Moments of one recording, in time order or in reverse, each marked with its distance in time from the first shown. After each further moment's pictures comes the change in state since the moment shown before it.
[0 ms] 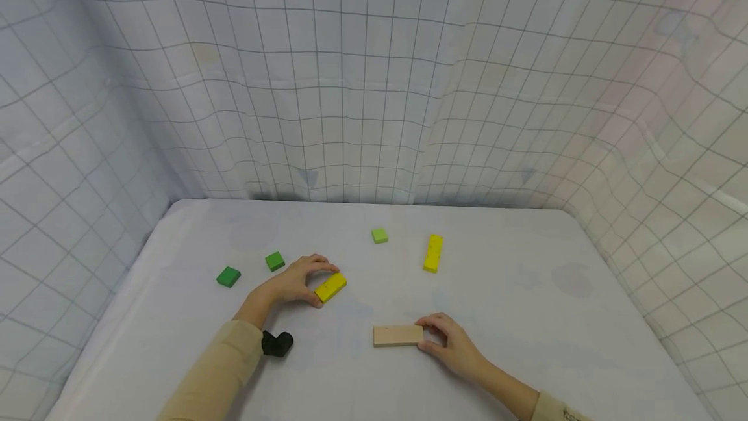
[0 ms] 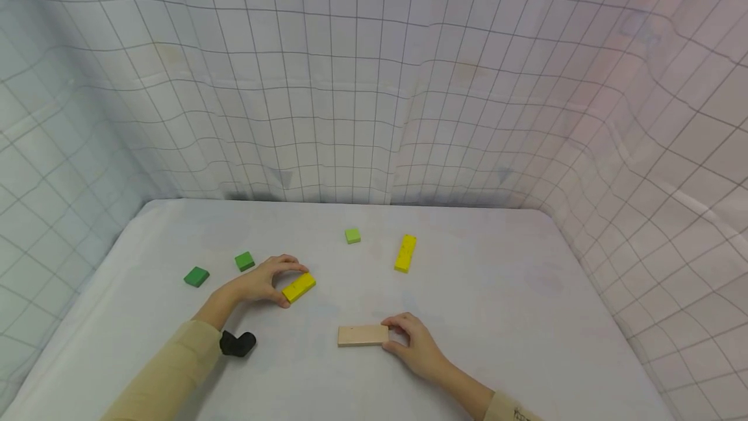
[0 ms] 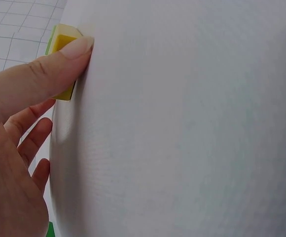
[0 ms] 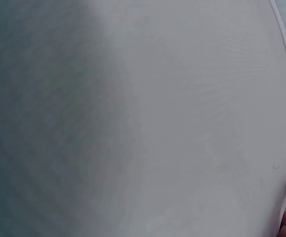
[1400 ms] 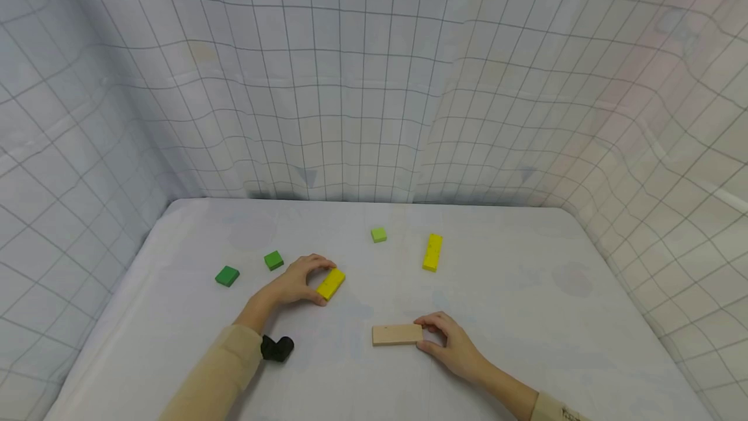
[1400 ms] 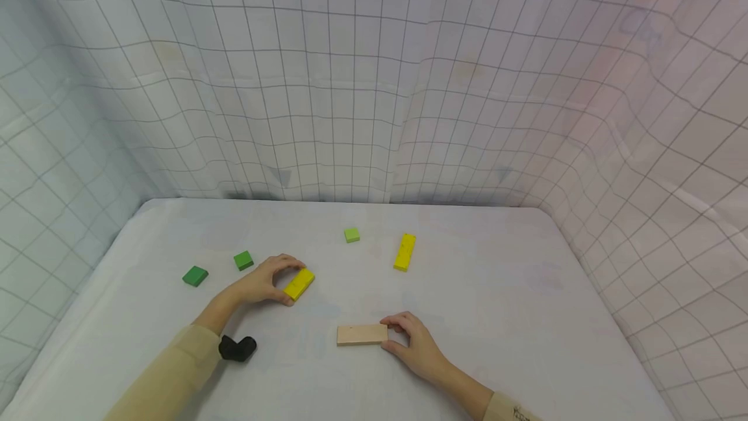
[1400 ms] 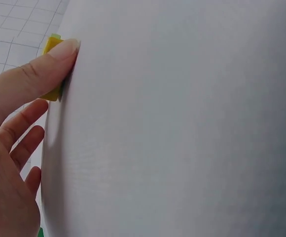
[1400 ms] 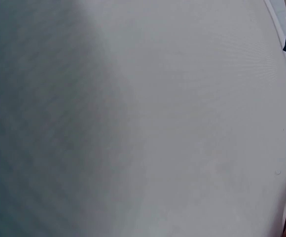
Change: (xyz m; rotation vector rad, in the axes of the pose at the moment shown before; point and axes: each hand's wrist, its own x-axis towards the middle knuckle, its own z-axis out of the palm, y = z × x) left_hand 0.003 -0.004 0.010 -0.049 0.107 0.072; right_hand 0.000 0.002 0.002 -0.012 0.007 0.047
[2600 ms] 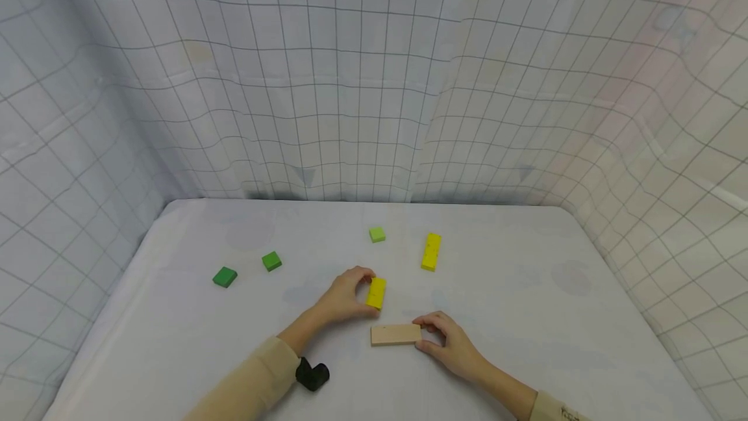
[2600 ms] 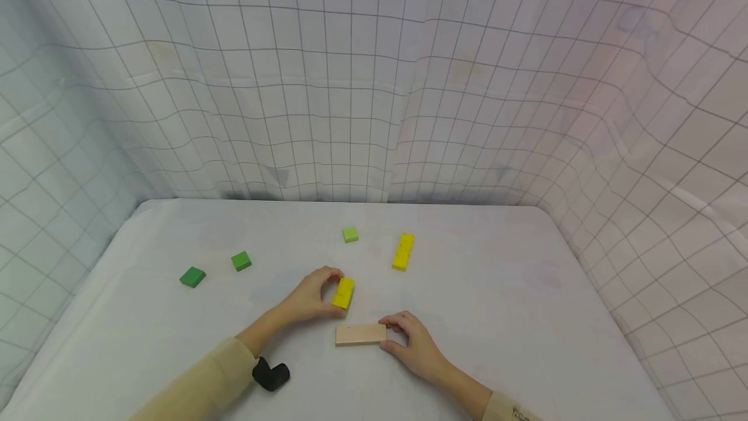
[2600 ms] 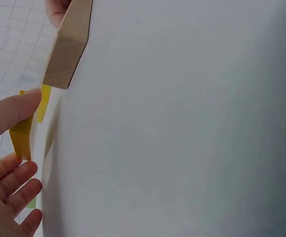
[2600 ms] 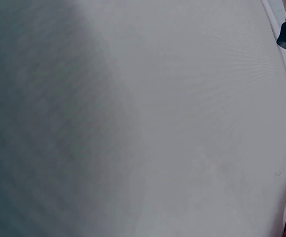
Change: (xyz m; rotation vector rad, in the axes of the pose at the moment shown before) left_hand 0.032 0.068 0.072 0.004 0.132 -0.030; right_hand -0.001 -0.009 -0.003 0.015 -0.006 0.006
